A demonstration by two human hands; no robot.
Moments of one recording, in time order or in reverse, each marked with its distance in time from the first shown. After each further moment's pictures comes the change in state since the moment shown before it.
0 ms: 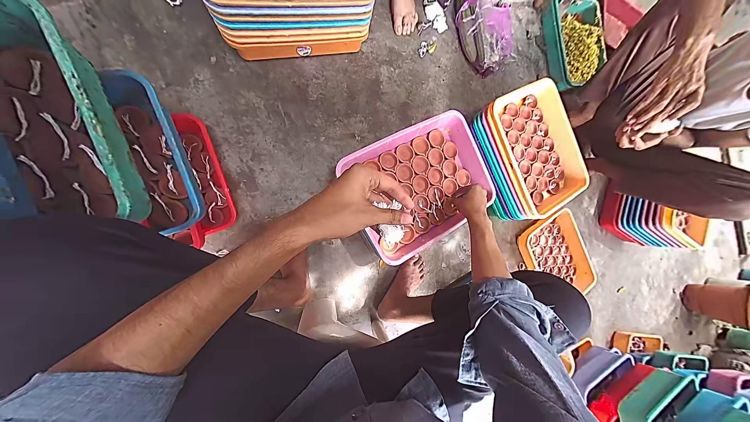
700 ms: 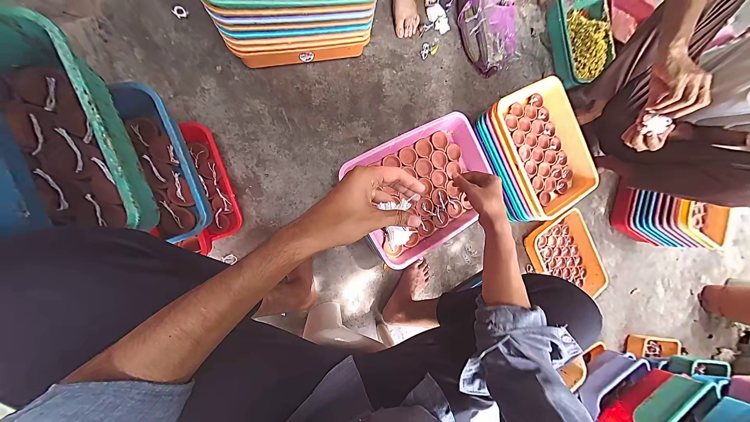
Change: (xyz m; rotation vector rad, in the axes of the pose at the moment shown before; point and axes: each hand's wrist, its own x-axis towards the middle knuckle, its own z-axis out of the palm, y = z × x) left_hand 0.005 0.002 0.001 -0.031 0.053 0.132; right_hand -0.042 -0.047 -0.046 0.599 0.055 -0.163
